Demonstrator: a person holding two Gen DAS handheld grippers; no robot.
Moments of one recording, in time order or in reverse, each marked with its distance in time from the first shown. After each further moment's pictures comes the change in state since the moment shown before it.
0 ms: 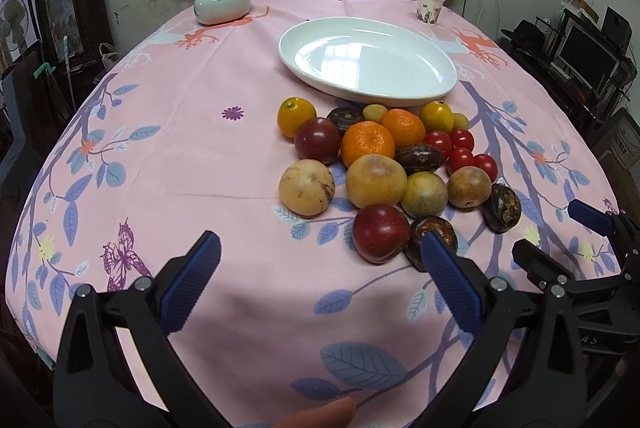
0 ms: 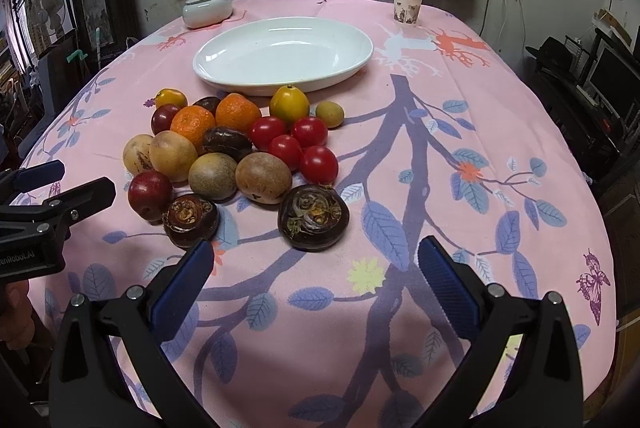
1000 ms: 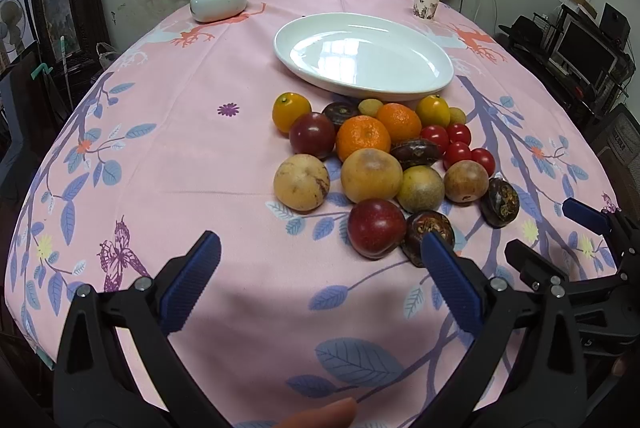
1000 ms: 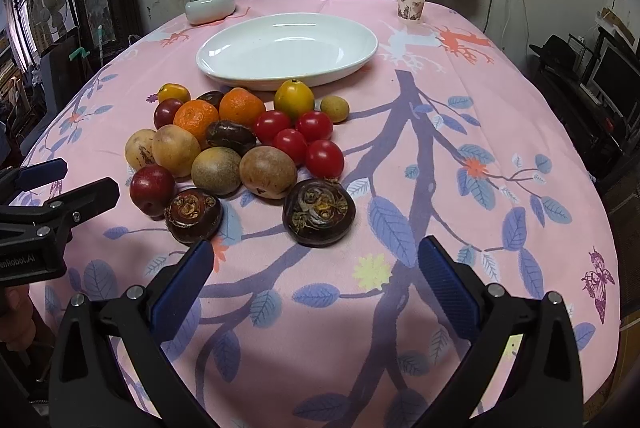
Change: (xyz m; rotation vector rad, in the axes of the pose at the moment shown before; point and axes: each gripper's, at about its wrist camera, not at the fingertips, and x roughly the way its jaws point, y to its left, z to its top) left arm 0.002 -0.003 -0.002 0.008 0.012 -0.009; right arm 0.001 0.002 -0.003 -0.003 0.009 0.008
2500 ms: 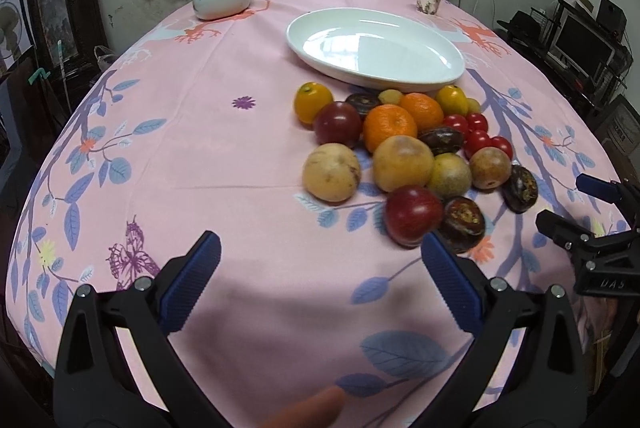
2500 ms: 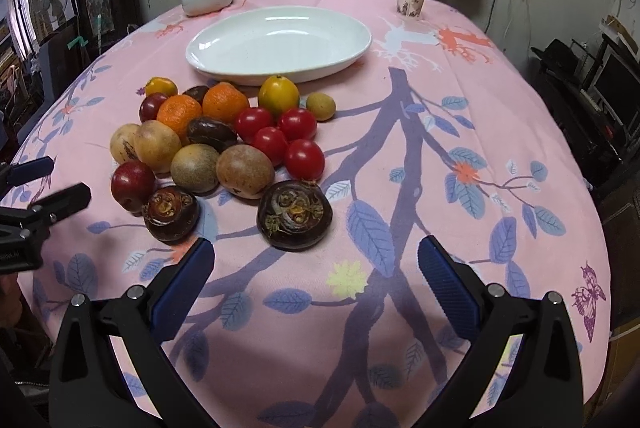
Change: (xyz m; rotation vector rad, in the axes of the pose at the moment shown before) left arm 0.008 0.027 -0.009 0.025 -0.001 0.001; right arm 0.012 -0.012 0.007 -0.046 0.044 0.011
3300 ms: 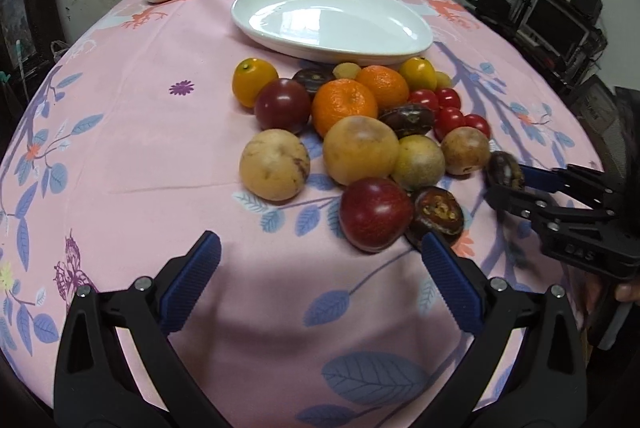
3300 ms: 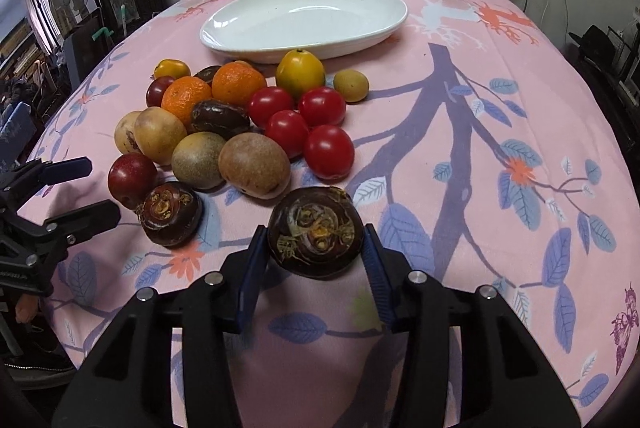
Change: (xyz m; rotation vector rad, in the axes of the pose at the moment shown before) left arm 0.034 -0.022 0.010 0.050 0.092 -0.117; right arm 0.029 -0.007 0.005 0.000 0.050 0.135
